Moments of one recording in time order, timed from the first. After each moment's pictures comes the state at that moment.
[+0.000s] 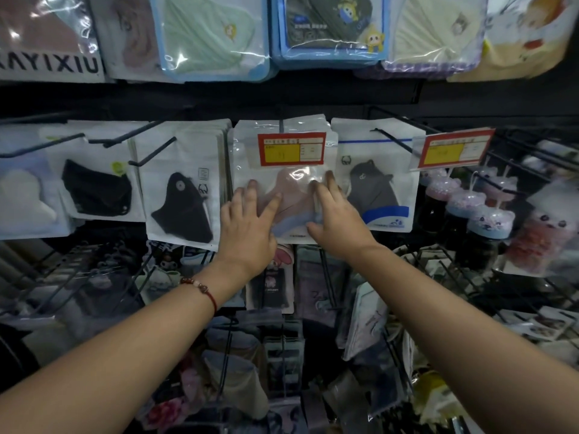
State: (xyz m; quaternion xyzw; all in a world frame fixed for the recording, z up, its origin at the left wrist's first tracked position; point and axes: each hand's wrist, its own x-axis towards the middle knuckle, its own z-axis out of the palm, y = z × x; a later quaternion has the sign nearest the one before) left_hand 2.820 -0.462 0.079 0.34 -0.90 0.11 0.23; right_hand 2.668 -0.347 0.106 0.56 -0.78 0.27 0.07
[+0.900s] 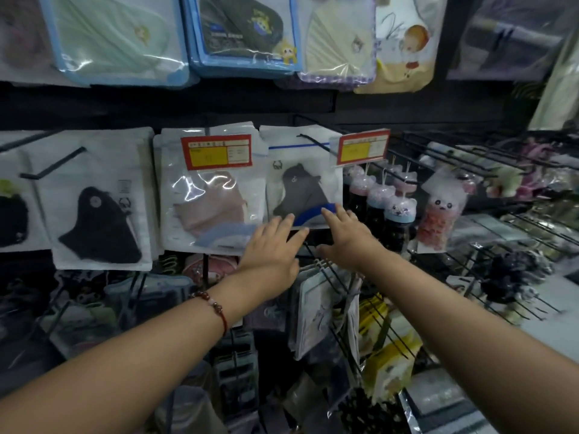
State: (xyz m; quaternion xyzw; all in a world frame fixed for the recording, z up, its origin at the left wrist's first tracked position) left_hand 2.742 -0.376 0.066 0.13 -0.97 0.09 0.16; right_hand 2.601 -0.255 0.093 0.41 -0.91 0.08 0.01
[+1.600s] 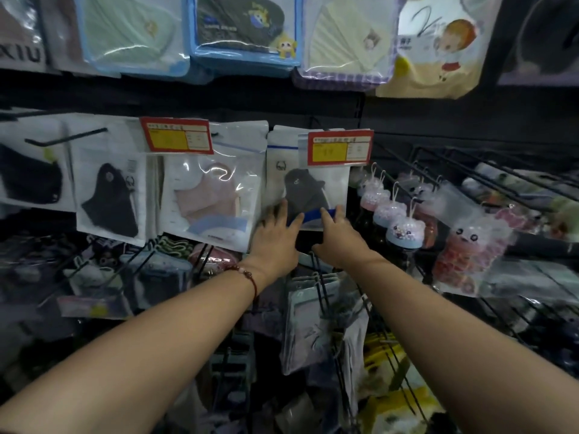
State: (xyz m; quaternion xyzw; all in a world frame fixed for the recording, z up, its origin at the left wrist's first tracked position) left_hand 2.656 -0.378 0.049 0.32 -0.93 0.06 0.15; right_hand 2.532 -0.286 0.074 0.49 -0.86 0.11 0.01
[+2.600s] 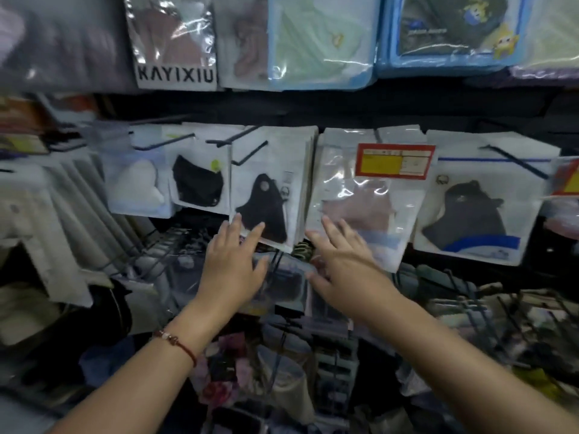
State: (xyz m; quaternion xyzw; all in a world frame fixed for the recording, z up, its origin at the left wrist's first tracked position) left_hand 2.959 -0.473 0.064 0.49 -0.84 0.01 0.22; right_hand 2.776 -0.356 0.104 0.68 -0.71 0.16 0.02
